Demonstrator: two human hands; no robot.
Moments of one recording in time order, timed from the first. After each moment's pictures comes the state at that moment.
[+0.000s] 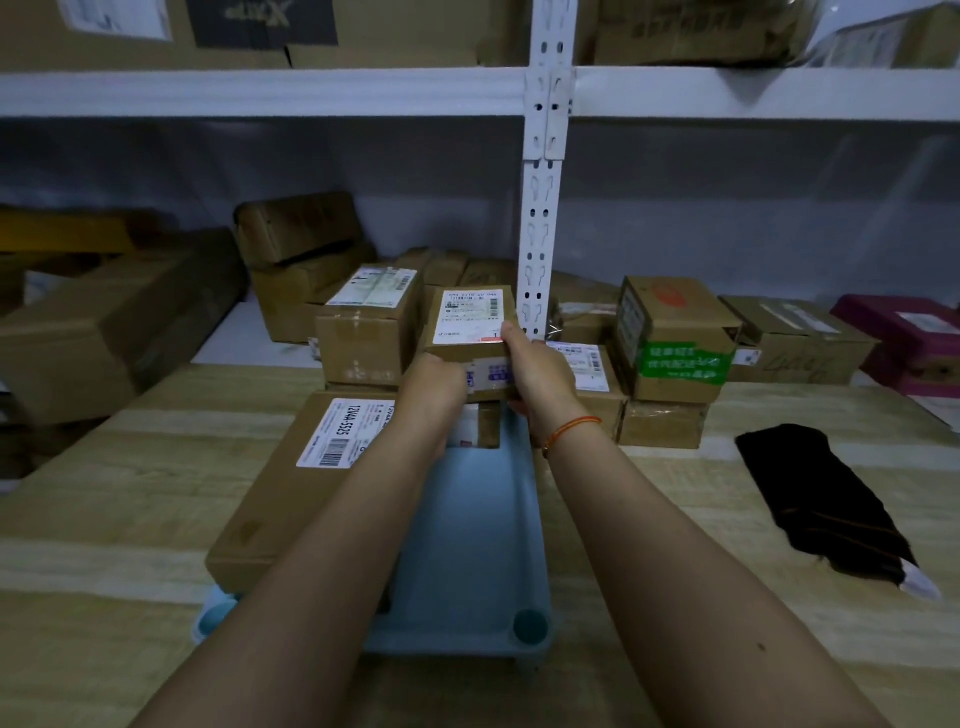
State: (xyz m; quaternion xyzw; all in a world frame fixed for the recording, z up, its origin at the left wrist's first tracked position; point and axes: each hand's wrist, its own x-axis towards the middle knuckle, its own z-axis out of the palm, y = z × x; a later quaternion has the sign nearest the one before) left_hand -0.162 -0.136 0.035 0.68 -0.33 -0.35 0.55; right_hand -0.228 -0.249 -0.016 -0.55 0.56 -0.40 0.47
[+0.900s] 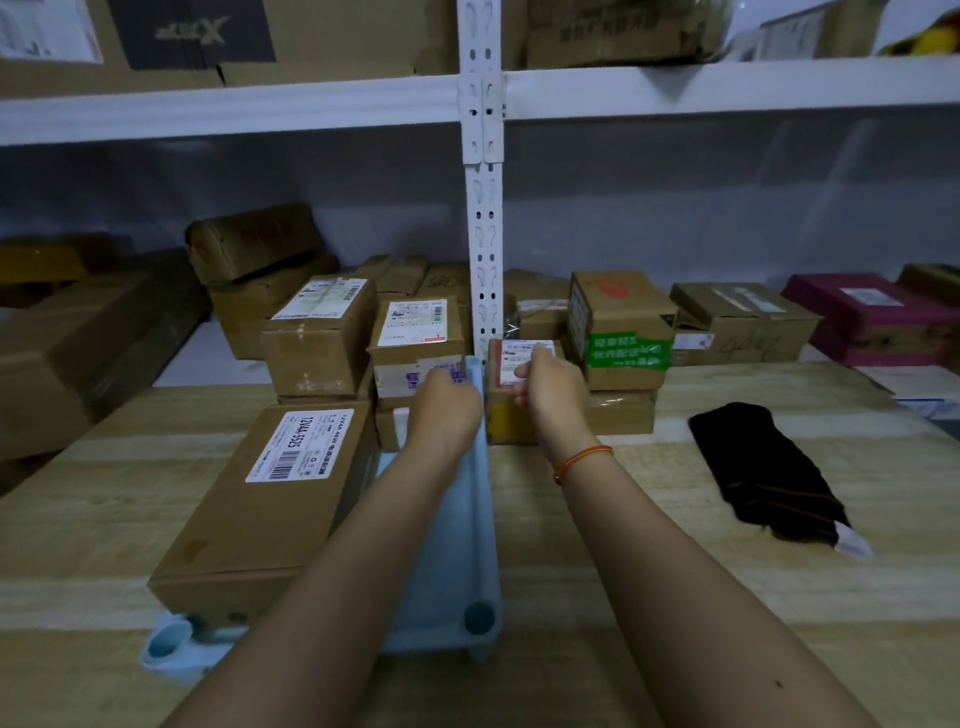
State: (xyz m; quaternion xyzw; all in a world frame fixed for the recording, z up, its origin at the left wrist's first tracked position) left_hand -0.213 -0.151 0.013 0.72 -0.40 -0.31 0.47; right_hand -0.295 -0.216 -0.010 -0.47 0.58 -0.49 0.45
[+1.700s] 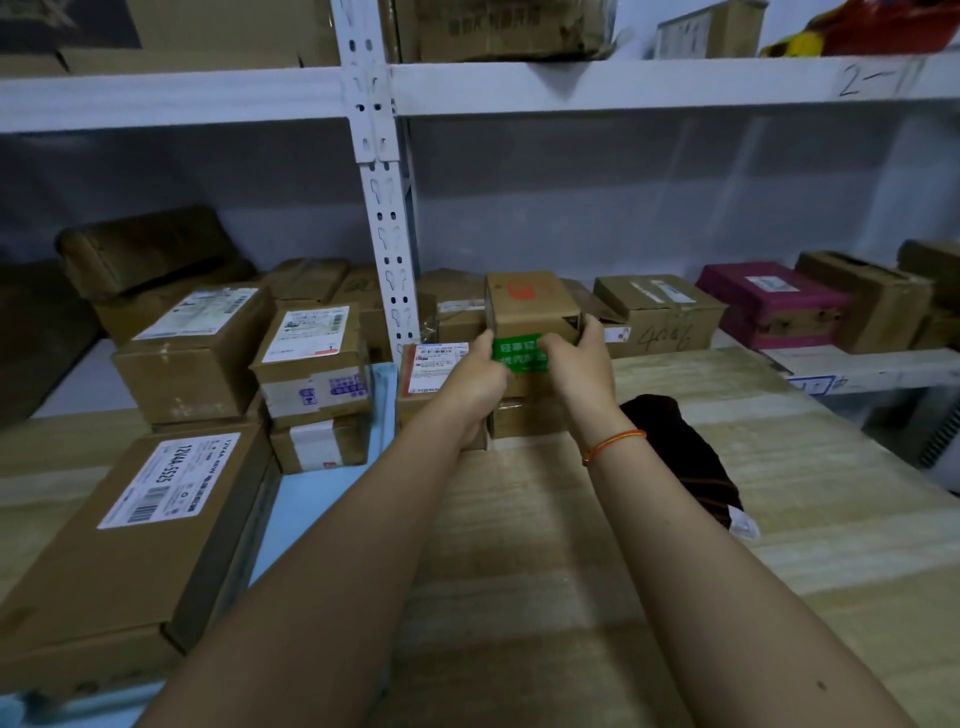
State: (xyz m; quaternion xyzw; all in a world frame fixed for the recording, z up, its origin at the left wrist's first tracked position) left_hand -0.299 -0.255 -0.020 0.57 -0.51 -0.47 0.43; right_hand -0.414 -0.251 0.003 -0.49 0.60 -0.53 0.35
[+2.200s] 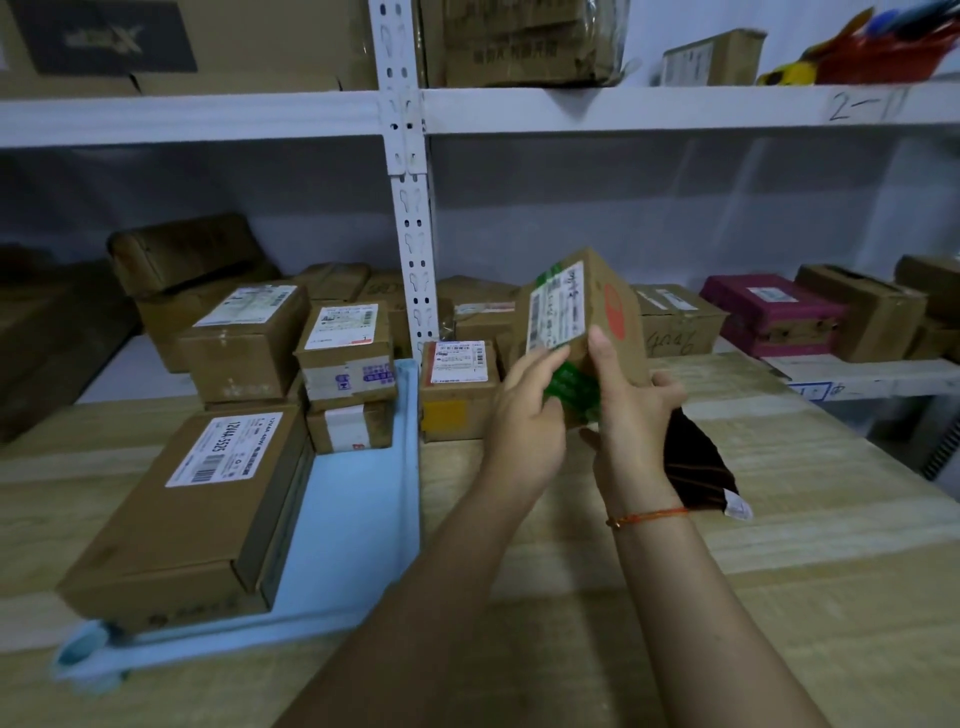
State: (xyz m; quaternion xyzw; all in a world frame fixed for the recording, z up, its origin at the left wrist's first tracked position) left_hand -0.338 -0.115 0.010 0.50 -0.63 -0.28 0.52; right_hand -0.424 -0.163 -0.004 -0.29 0.51 -0.68 0.44
